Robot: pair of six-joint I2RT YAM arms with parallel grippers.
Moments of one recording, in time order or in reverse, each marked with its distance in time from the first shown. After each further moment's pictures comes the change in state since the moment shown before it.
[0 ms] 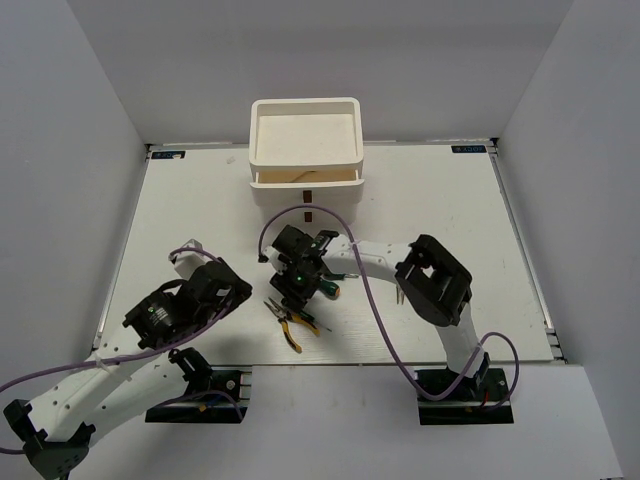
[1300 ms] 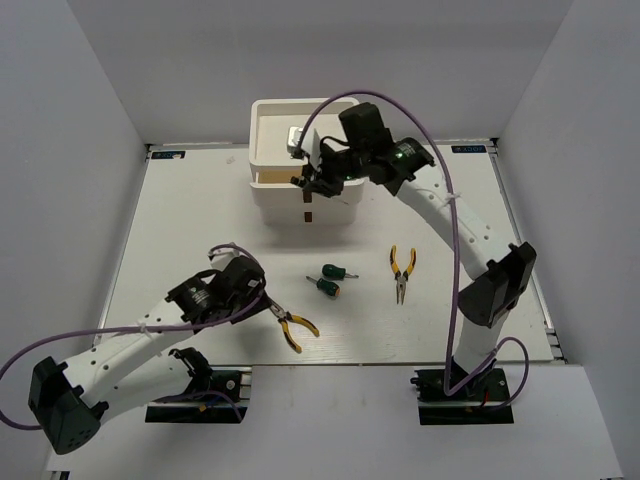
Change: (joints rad) left arm 0.000 0.215 -0.086 0.145 0.162 0.104; right arm -0.302 -0.217 0.523 -0.150 -0.272 -0.614
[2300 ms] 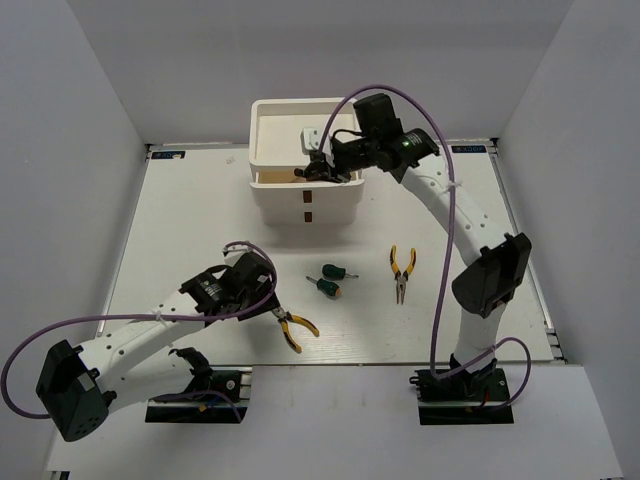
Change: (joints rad) left arm 0.000 0.119 0.000 0.097 0.069 0.098; right arm -0.137 0.038 0.038 -0.014 -0.266 -0.378
